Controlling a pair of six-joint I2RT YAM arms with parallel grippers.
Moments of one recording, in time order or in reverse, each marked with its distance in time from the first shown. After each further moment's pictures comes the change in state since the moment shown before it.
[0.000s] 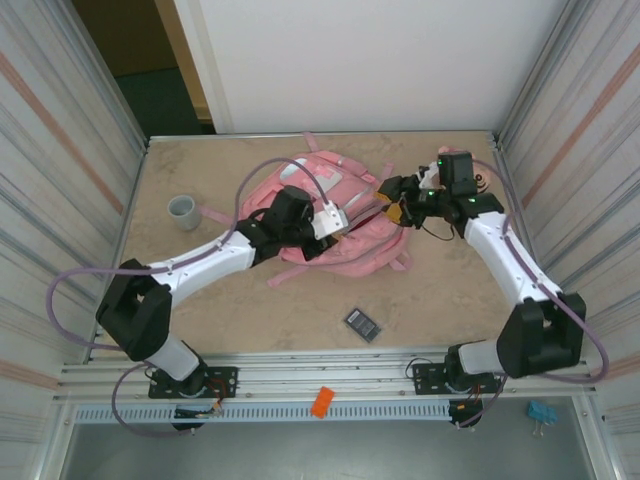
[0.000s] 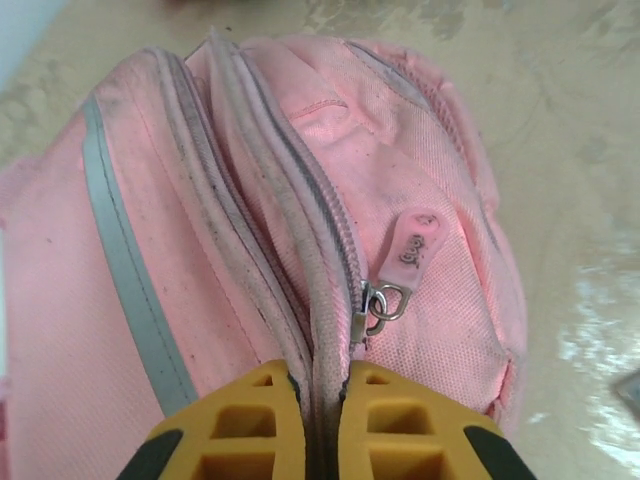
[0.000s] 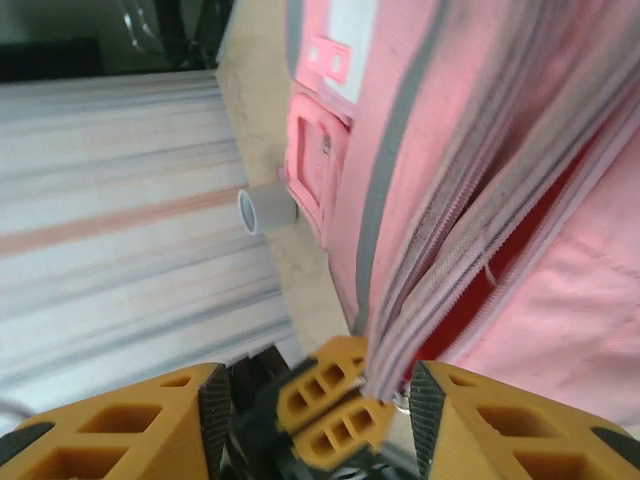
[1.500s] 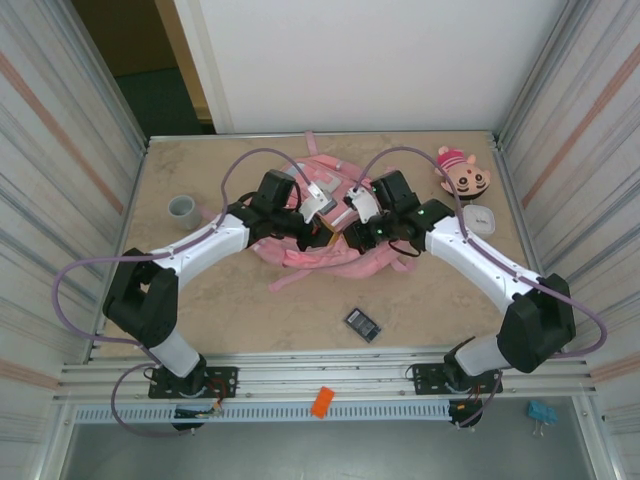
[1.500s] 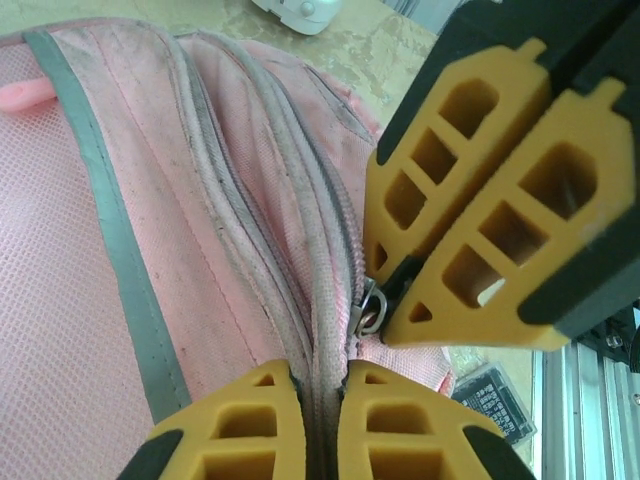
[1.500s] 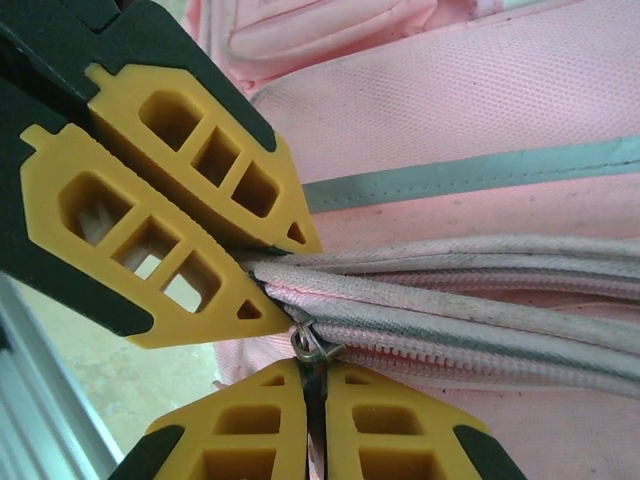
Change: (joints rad) left arm 0.126 0.069 0.084 -0.098 0.377 -0.299; right arm 0.366 0.088 0.035 -0.144 0.352 -0.950
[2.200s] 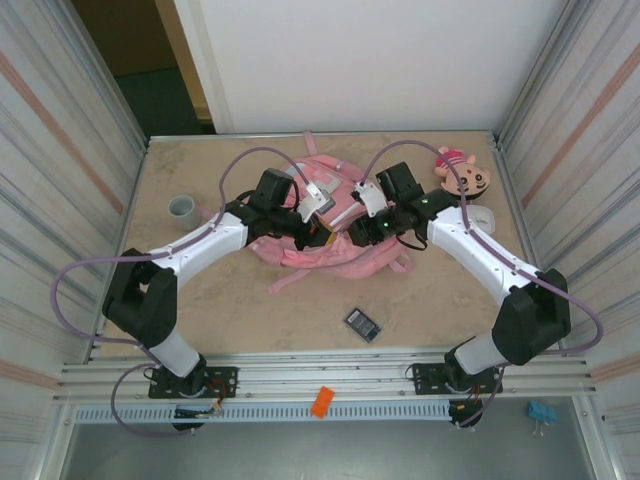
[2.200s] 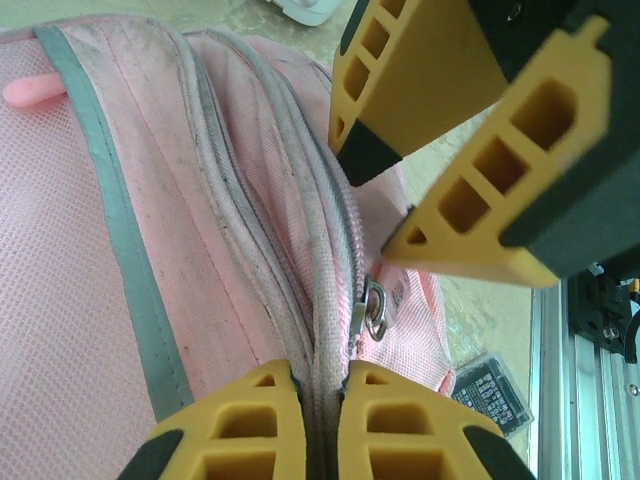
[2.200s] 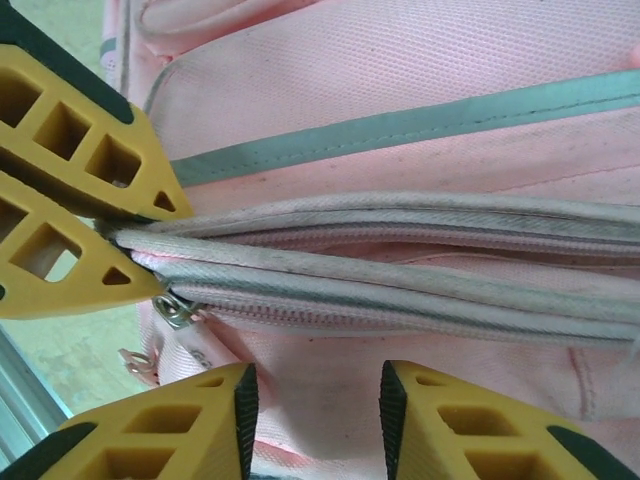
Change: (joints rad) left arm 0.013 0.000 0.010 -0.037 0.010 0.015; right arm -0.025 0.040 0.068 -0.106 0.056 -0.029
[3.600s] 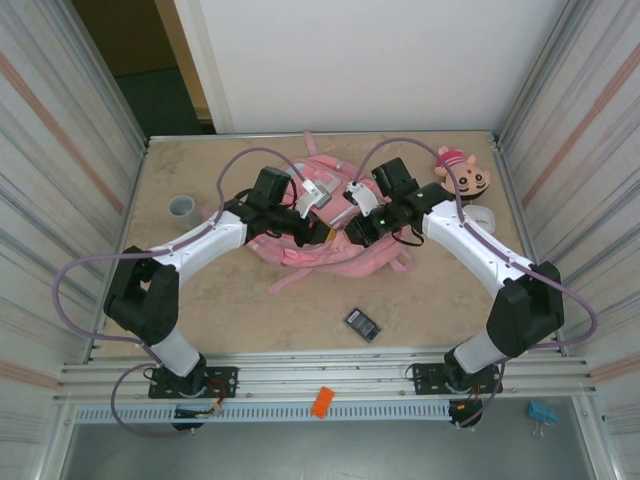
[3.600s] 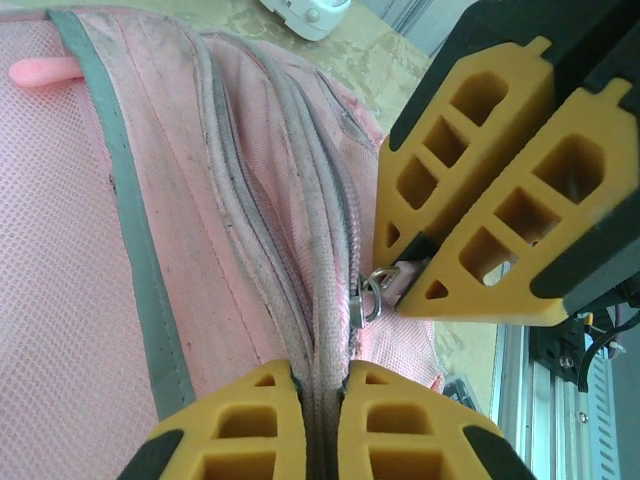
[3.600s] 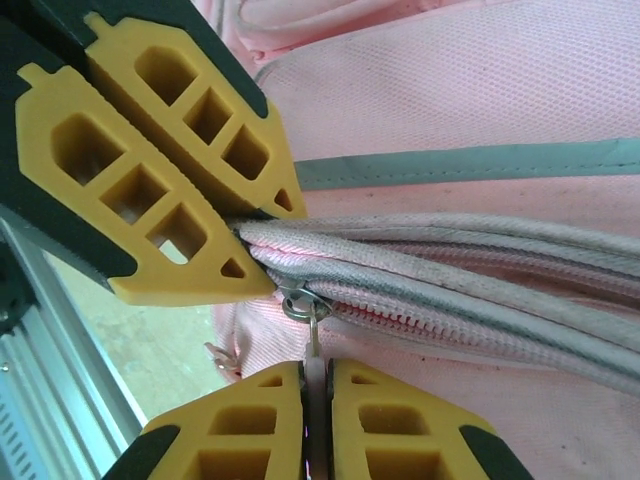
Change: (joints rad) left arm 0.024 0.014 0.000 0.028 0.053 -0.116; right arm -0.013 0.050 0.060 -0.044 -0.142 -0.074
